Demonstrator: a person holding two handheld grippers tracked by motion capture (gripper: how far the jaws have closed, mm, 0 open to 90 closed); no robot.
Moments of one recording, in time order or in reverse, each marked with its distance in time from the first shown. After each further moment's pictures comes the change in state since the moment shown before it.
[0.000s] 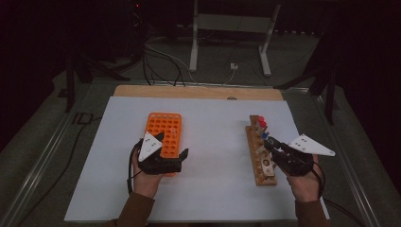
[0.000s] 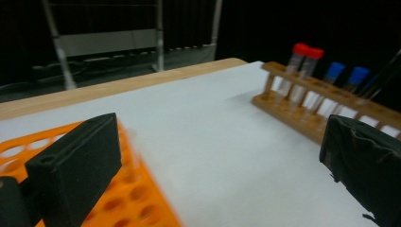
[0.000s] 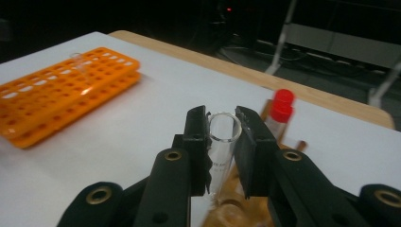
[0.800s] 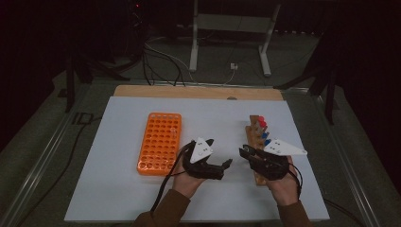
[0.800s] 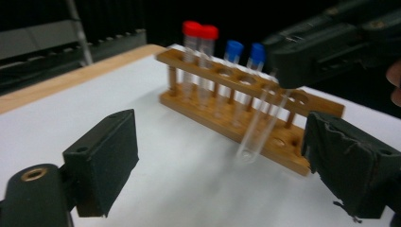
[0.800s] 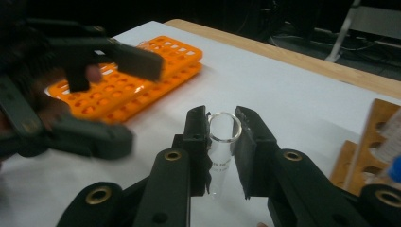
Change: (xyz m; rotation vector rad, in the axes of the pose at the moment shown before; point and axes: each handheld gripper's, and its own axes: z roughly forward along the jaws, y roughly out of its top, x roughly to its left) left arm -0.084 0.005 0.073 0.092 -0.250 0.152; right arm 0.042 -0.003 0.030 0.043 0.182 0.009
